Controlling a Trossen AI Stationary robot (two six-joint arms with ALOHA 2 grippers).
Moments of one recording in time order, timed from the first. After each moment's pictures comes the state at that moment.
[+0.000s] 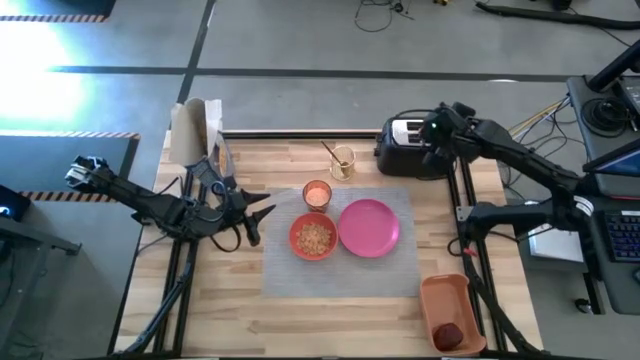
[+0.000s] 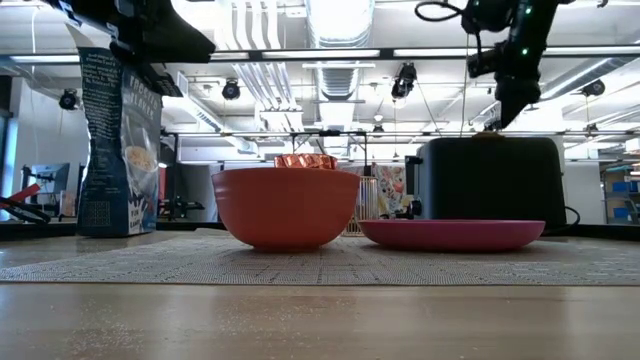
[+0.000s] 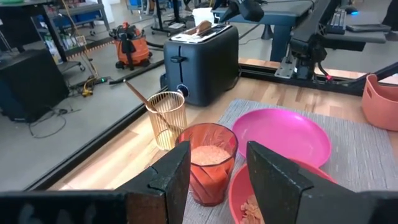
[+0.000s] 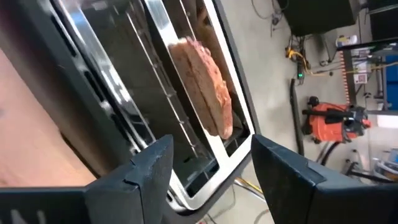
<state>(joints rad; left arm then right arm) -0.38 0.88 0.57 -0.05 -0.84 -0.26 -0.71 1.11 1.09 -1.03 0.54 -0.43</state>
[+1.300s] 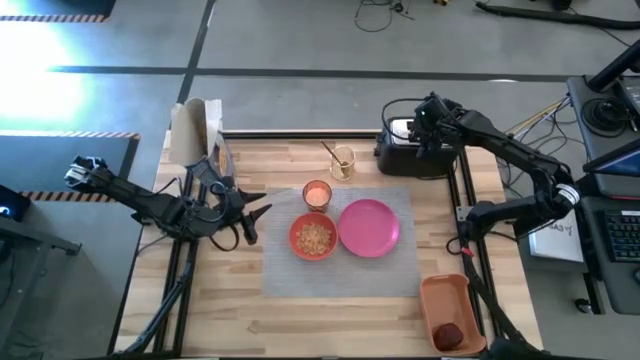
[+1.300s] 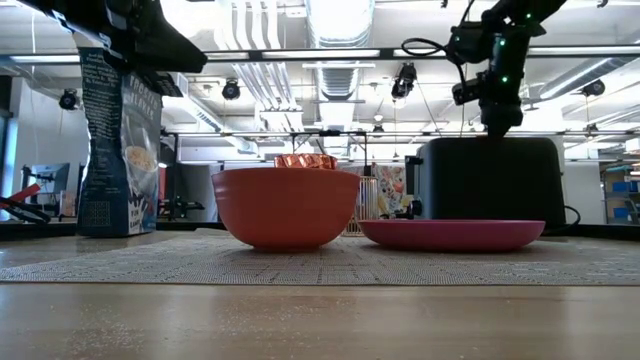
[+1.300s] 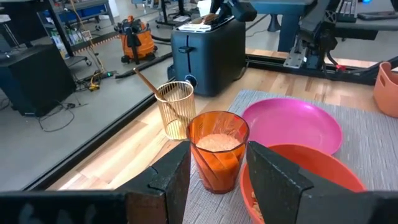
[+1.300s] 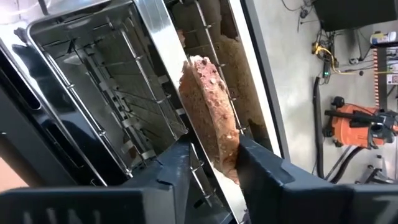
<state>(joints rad) -0.38 0.84 0.55 -0.12 -0.86 -0.28 -0.84 1.27 1.09 -0.91 0.42 -0.54</state>
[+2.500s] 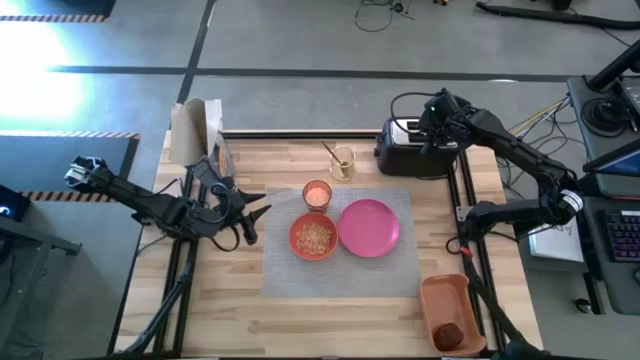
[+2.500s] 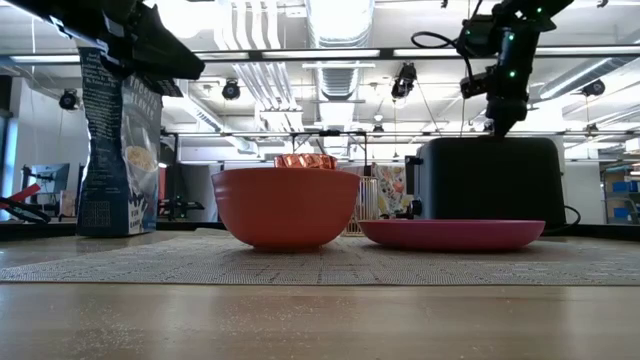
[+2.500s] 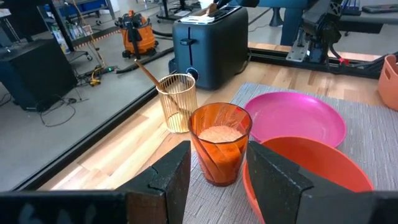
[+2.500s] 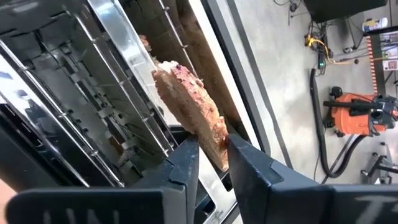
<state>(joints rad) -0.38 0.84 0.53 -0.14 -0.86 -0.30 -0.89 1.21 1.09 -0.91 0.41 -0.54</state>
